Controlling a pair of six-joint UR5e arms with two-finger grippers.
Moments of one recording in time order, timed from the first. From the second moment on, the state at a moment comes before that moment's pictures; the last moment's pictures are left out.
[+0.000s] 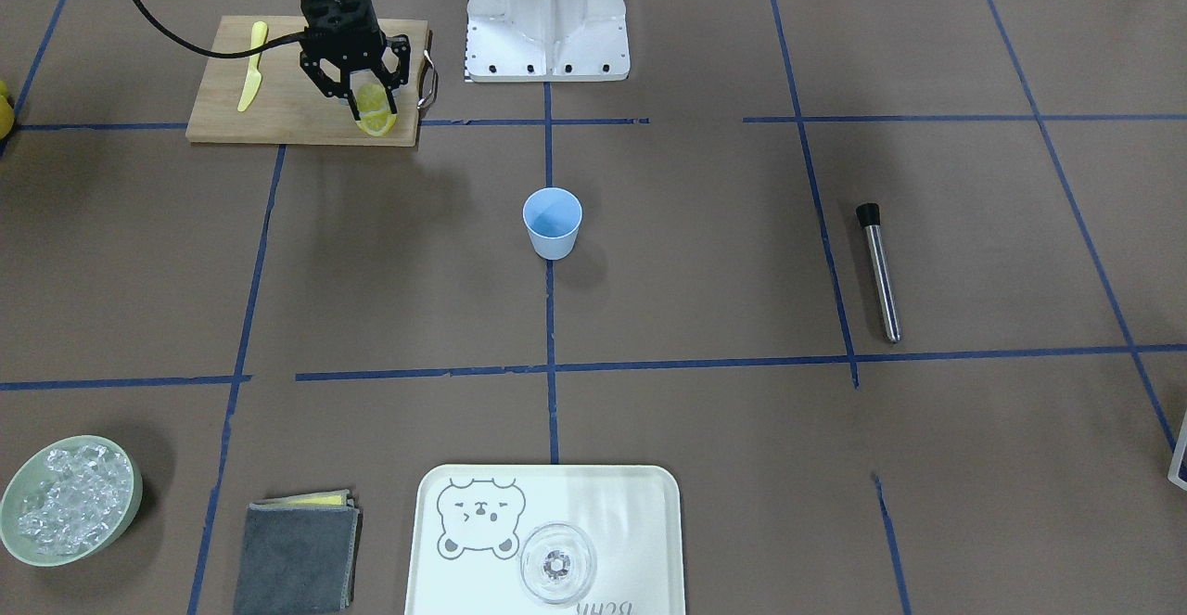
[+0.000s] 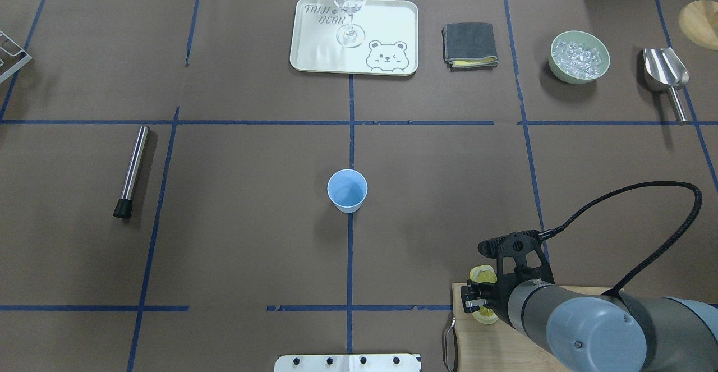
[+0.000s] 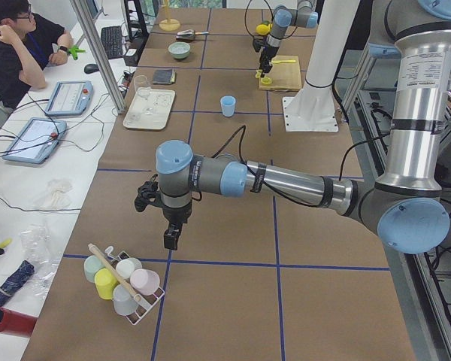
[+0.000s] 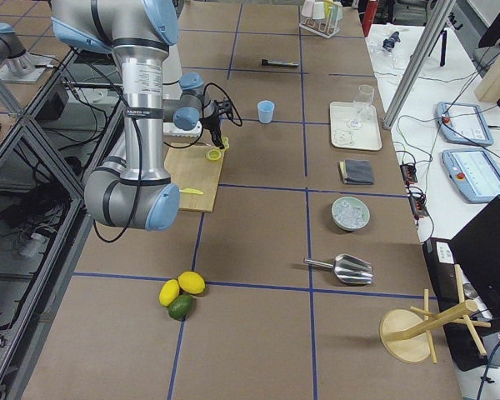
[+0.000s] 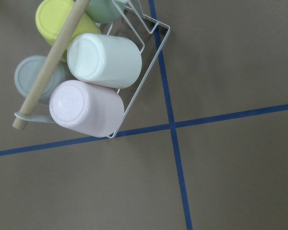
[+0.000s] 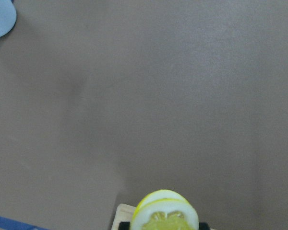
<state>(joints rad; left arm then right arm) -1.54 -1.61 -1.73 -1.53 -2.20 0.04 0.12 -1.54 2.23 -1.42 1.39 1.27</state>
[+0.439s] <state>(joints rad) -1.54 -1.61 -1.73 -1.53 -2.20 0.04 0.12 -1.54 2.24 -1.43 1.41 1.27</state>
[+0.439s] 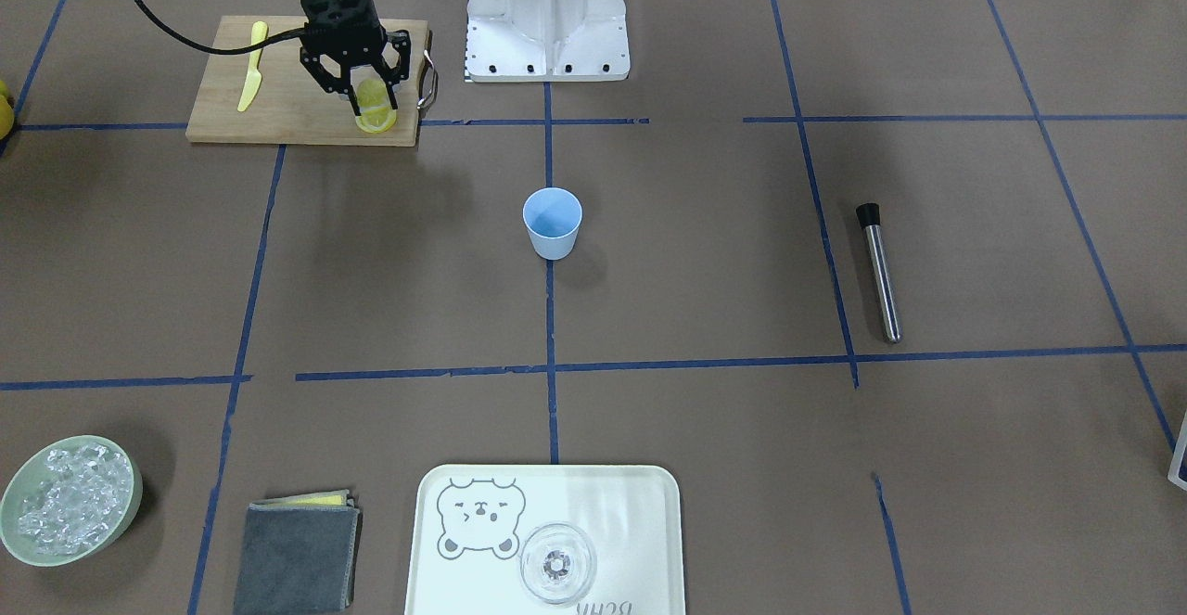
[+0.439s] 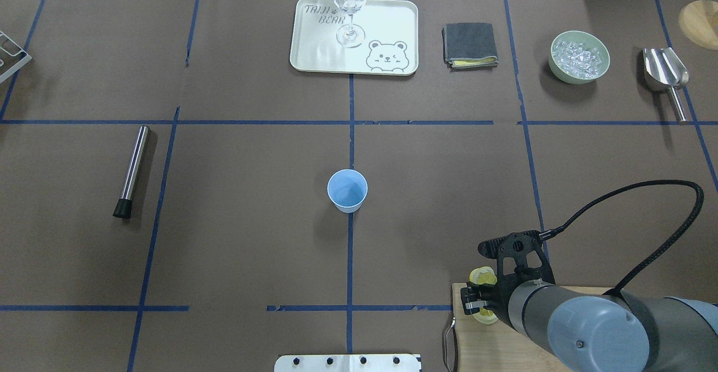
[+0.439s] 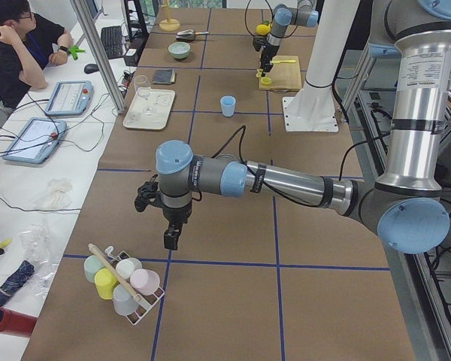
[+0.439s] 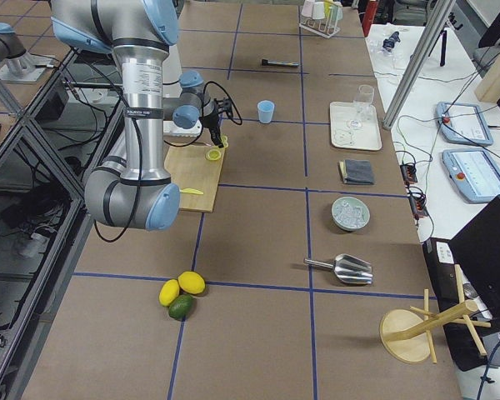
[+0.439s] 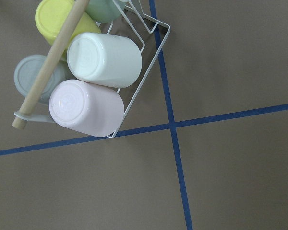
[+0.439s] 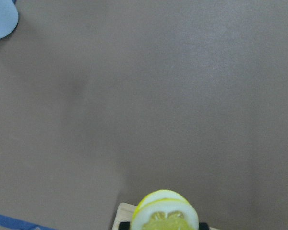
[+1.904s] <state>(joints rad) -1.54 -1.61 -1.73 -1.53 -2.20 0.04 0.34 -0.91 2.03 -1.89 1.59 1.26</state>
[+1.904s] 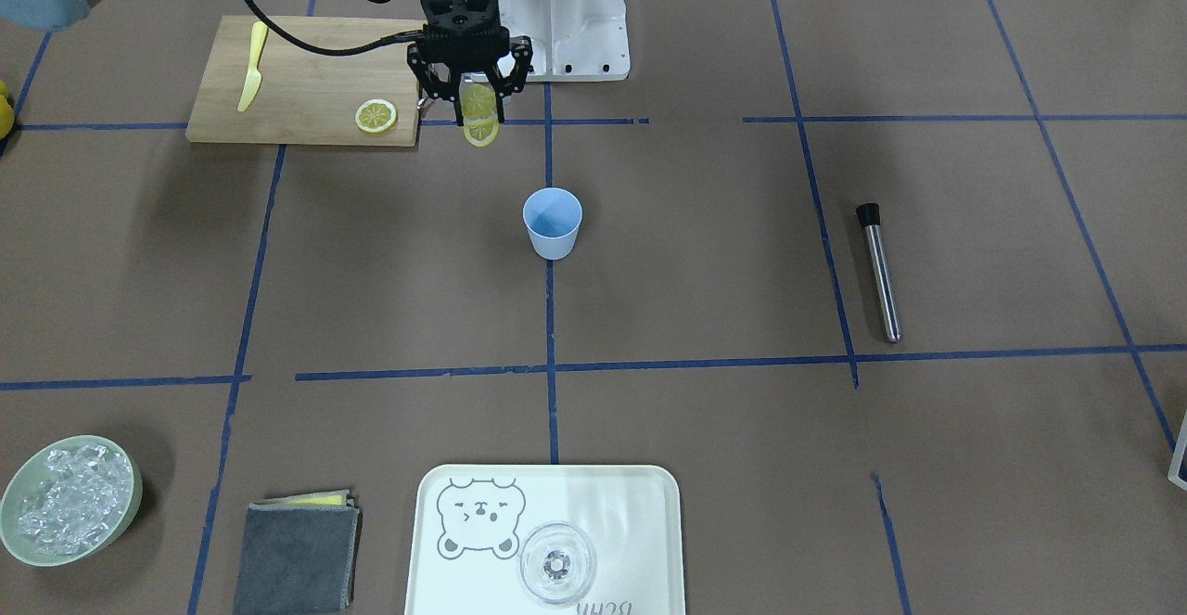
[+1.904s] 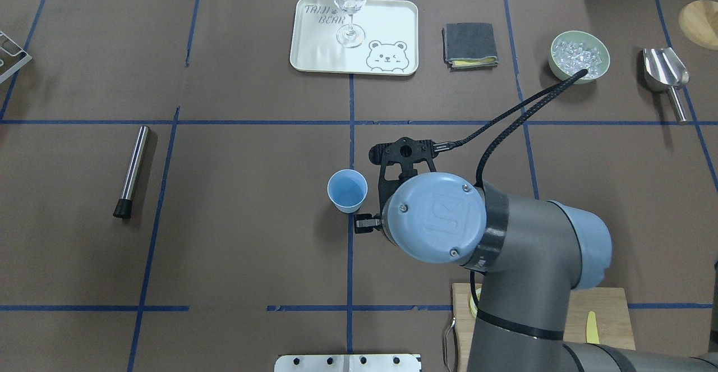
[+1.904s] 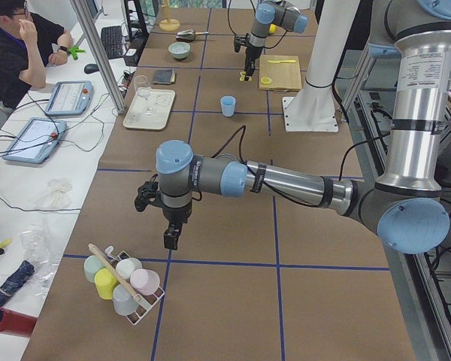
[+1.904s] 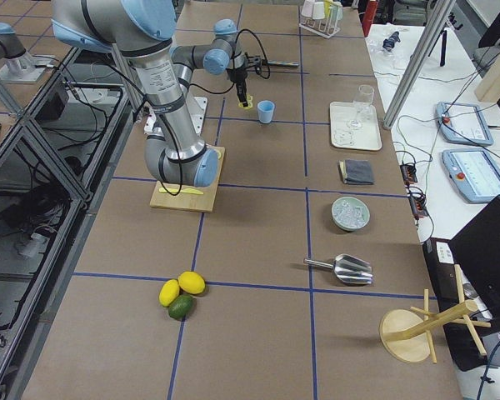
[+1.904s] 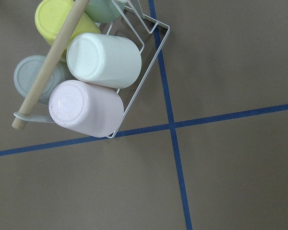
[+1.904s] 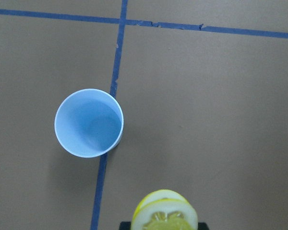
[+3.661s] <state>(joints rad) -1.54 -1.61 -1.73 -1.53 -2.20 0.04 0.41 -0.69 1.66 -1.80 1.65 1.25</state>
